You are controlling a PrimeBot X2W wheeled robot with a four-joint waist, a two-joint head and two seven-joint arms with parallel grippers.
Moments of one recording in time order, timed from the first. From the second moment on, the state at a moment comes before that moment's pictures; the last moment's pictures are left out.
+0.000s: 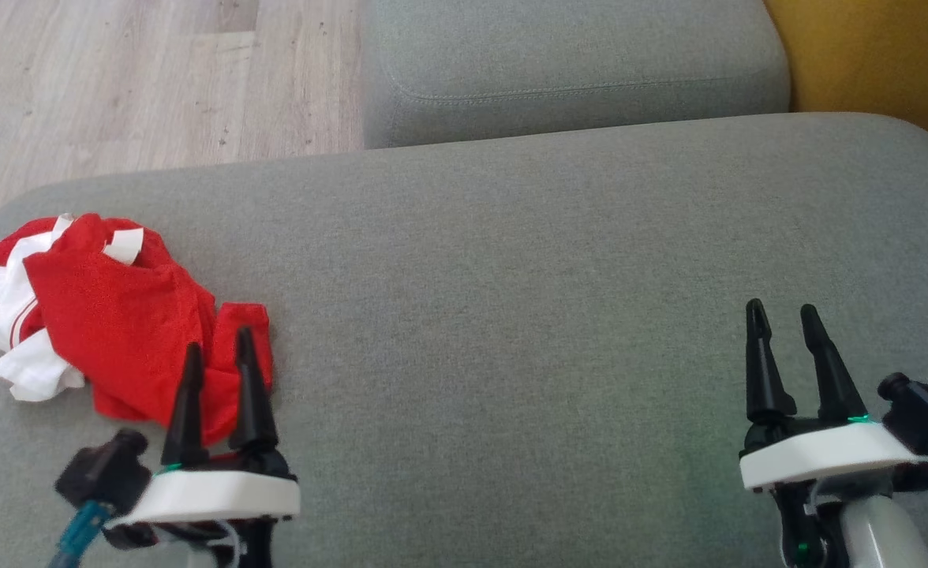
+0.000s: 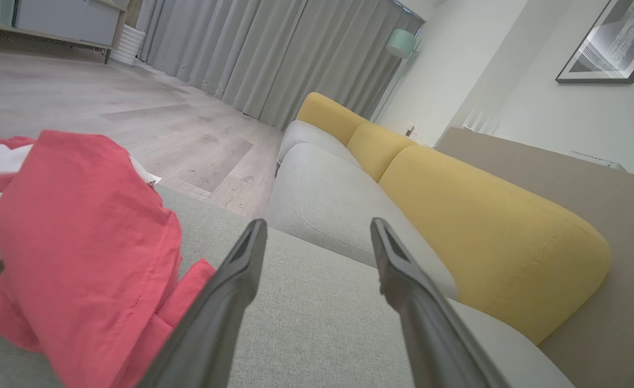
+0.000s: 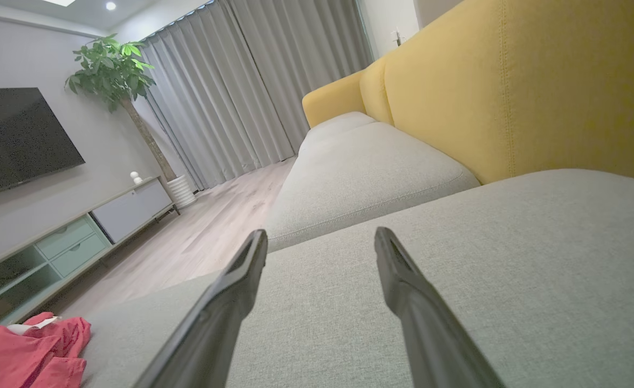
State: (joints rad) left arm 0.01 0.04 -0.12 0.06 -0.58 -0.04 -0.13; right arm -0.01 -0.04 0.02 0.14 0.40 0.13 -0.12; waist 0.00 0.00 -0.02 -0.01
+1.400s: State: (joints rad) left arm 0.07 0.05 -0.14 0.03 -0.37 -0.07 -0.25; right arm 0.02 -0.04 0.02 0.13 0.20 0.13 -0.24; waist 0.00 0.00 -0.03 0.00
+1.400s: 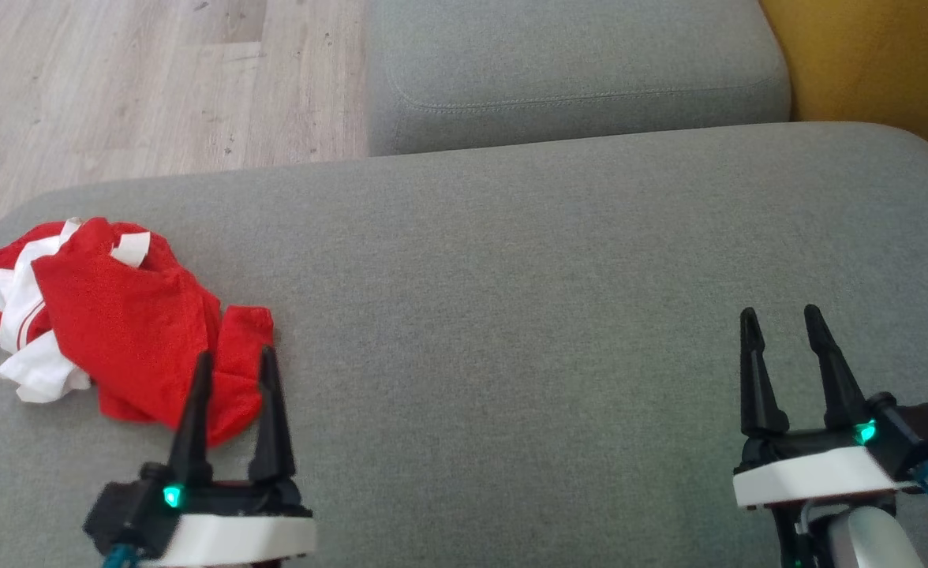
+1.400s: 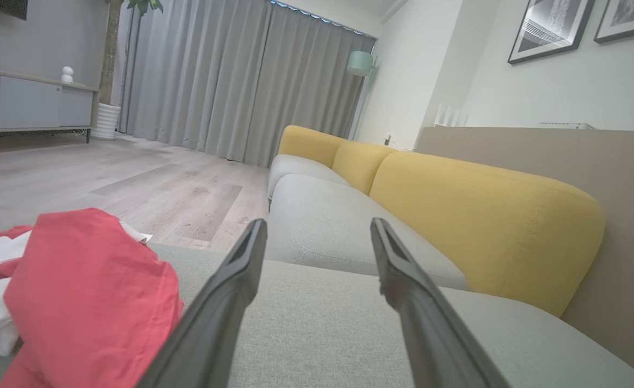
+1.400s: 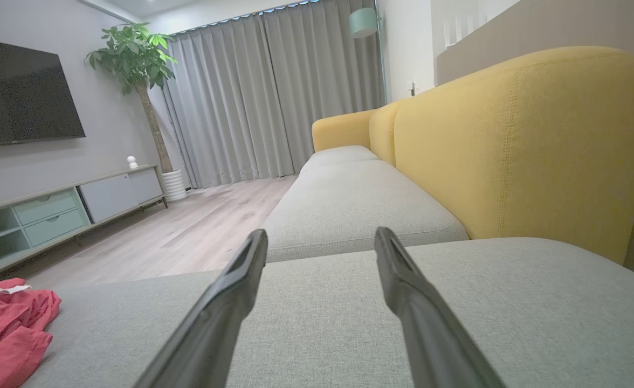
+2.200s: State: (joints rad) left arm 0.07 0.05 -0.18 0.08 -0.33 -0.08 -0.25; right arm 0.02 -0.04 0.04 0.20 0.19 0.13 -0.25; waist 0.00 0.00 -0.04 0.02
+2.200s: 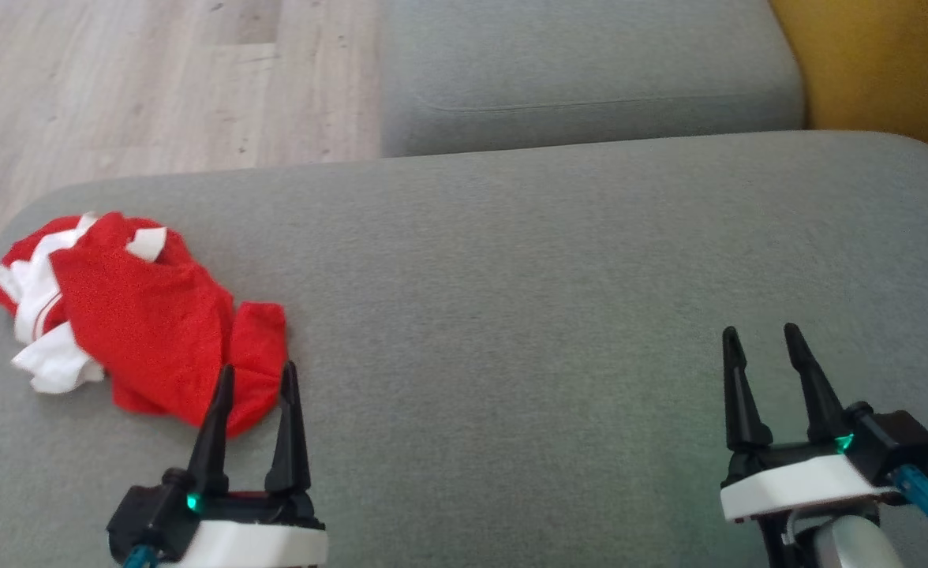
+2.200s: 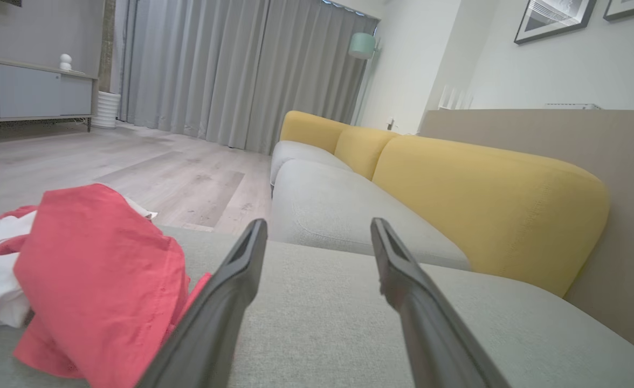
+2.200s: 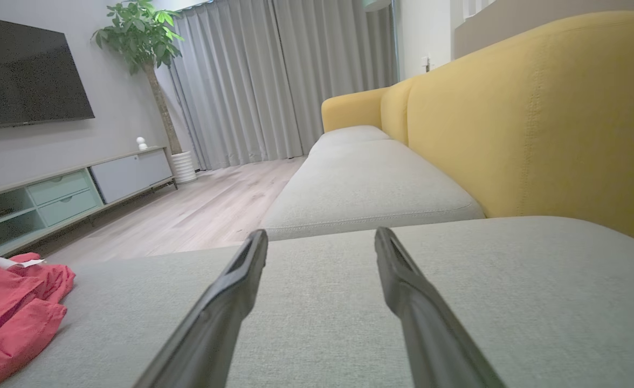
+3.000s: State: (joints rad) left arm 0.10 0.05 -0.08 0.09 -0.32 -0.08 -0.25; right arm 0.03 -0.04 0.12 0.22 0.22 0.13 -0.25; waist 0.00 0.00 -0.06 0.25
